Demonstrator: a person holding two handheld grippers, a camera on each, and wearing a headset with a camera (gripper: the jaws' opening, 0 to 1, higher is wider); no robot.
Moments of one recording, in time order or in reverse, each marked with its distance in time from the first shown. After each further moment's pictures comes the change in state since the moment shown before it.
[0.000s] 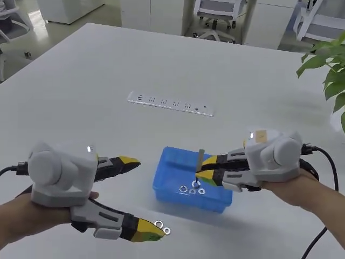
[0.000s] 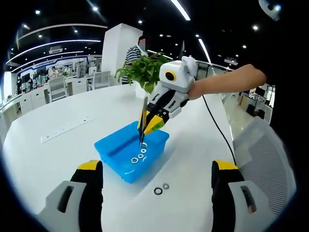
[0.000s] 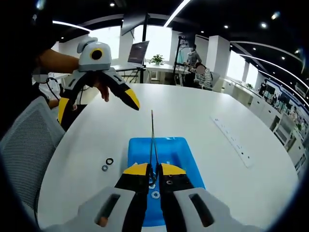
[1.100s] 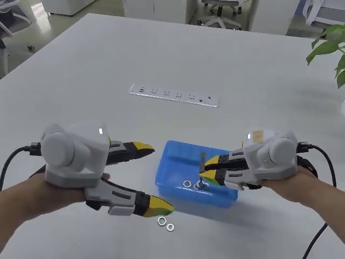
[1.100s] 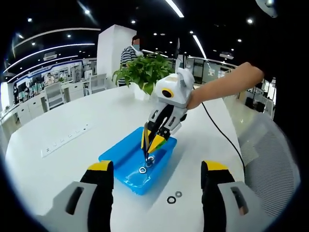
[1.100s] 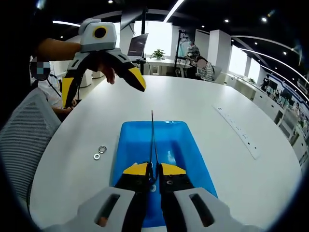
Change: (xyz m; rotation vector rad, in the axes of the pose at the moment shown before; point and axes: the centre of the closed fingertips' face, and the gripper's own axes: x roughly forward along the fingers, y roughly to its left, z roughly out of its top) left arm 0.024 0.018 0.020 0.075 0.017 -0.016; right arm 0.018 -0.006 -0.031 0.016 0.039 0.029
